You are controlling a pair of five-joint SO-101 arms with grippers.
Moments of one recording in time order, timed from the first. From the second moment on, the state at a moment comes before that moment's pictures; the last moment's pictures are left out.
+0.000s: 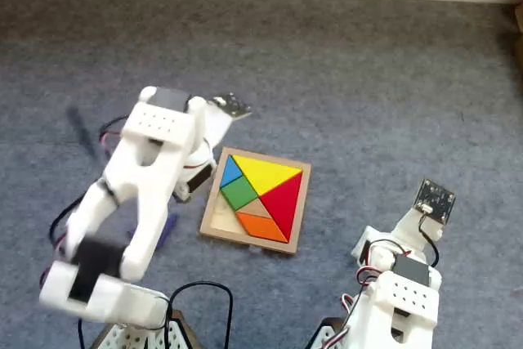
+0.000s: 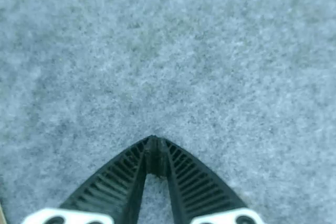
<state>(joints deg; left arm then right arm) 8.0 -0.9 16.3 94.7 -20.5 15.1 -63.6 90.6 48.2 -6.6</state>
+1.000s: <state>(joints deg) -13.5 -32.1 64.7 59.5 -42.9 15.1 -63.6 90.6 48.2 -6.6</state>
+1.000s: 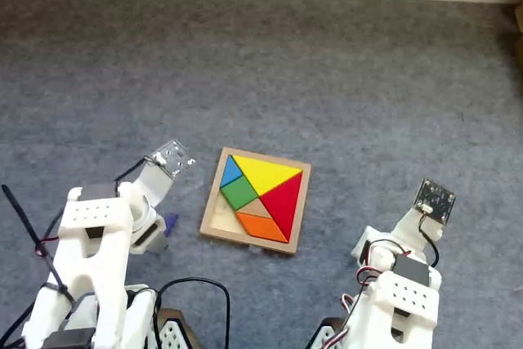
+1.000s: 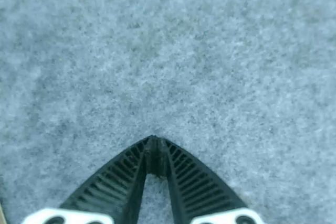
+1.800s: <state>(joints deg) -13.7 -10.9 48.7 65.5 -42.1 15.1 -63.6 90.6 48.2 -6.6</state>
